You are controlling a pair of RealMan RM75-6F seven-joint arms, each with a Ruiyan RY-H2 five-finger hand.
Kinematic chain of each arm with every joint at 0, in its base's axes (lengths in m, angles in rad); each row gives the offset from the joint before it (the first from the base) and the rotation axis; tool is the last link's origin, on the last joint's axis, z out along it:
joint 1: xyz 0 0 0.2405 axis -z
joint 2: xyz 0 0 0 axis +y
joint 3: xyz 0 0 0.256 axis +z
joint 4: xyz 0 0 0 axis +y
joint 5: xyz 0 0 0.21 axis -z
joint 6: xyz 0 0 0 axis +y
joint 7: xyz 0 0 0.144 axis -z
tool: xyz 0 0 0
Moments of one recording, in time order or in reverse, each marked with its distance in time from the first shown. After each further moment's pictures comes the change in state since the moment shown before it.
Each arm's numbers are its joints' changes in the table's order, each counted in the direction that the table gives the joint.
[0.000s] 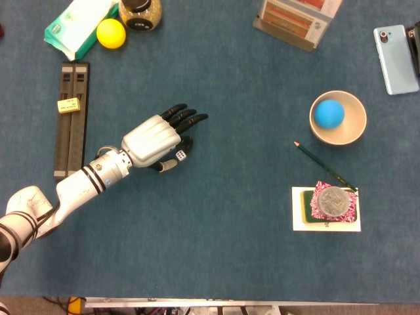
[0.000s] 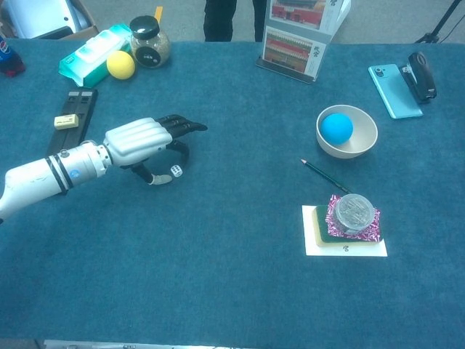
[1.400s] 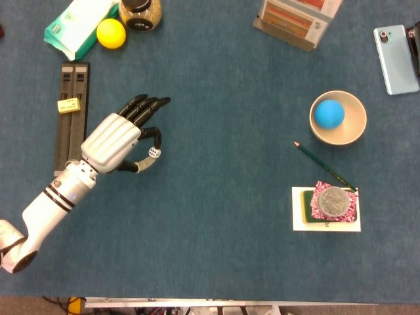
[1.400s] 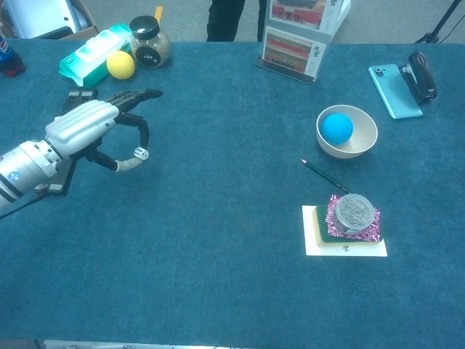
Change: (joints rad) left arm -0.142 0.218 -0.059 -0.382 0.126 0.146 -0.061; right arm 0.005 -0.024 0.008 0.028 -0.004 0.005 -0.034
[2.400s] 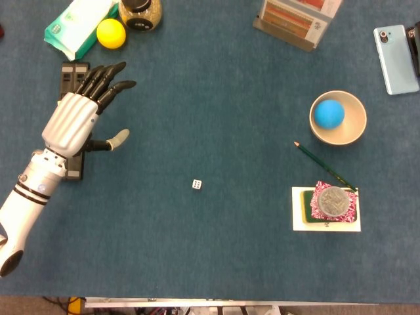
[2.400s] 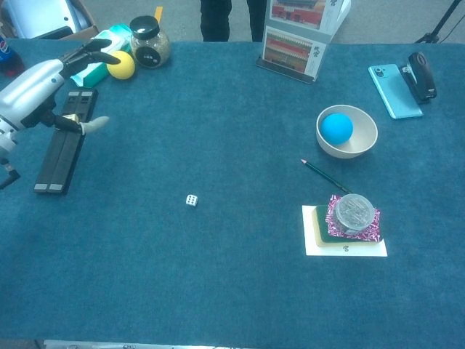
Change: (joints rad) left arm -0.082 0.108 -0.105 -0.115 0.081 0.054 0.048; right arm 0.002 -0.012 0.003 0.023 -0.005 0.002 -0.024
